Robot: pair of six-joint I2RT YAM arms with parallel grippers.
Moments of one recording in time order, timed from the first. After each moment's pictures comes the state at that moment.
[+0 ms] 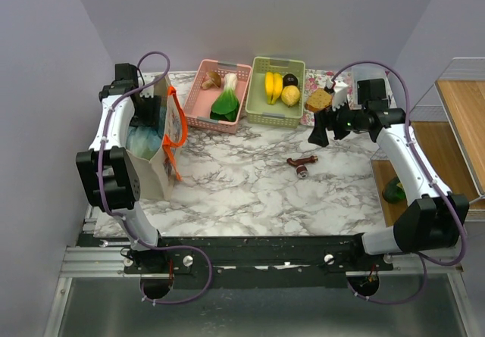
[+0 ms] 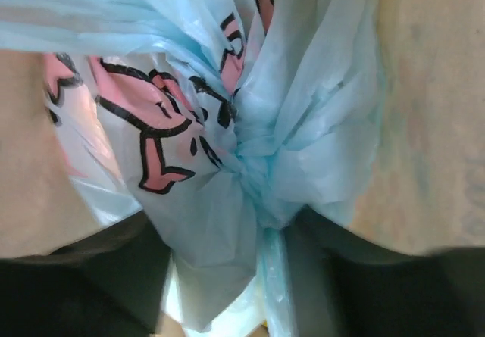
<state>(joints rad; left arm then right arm) 0.14 1.79 1.61 -0.90 0.10 0.20 0.10 1.40 1.29 -0.75 -0.54 -0.32</state>
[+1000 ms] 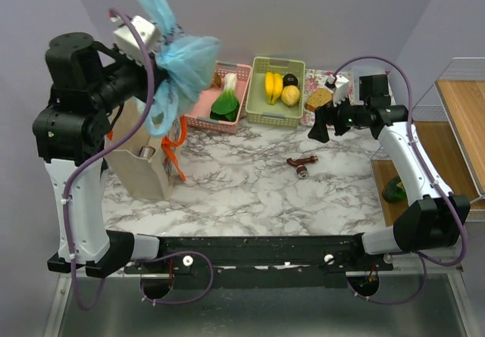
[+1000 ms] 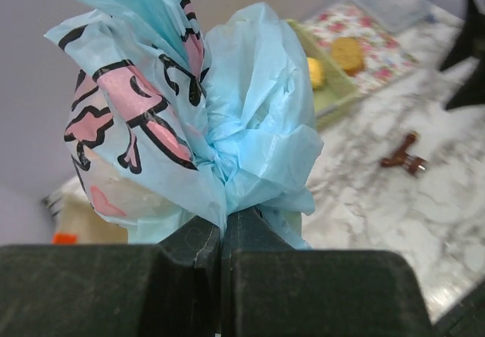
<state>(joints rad) -0.02 1.35 2.24 -1.10 0.42 0.21 0.10 1.41 1.33 -0.75 -0.56 -0.33</state>
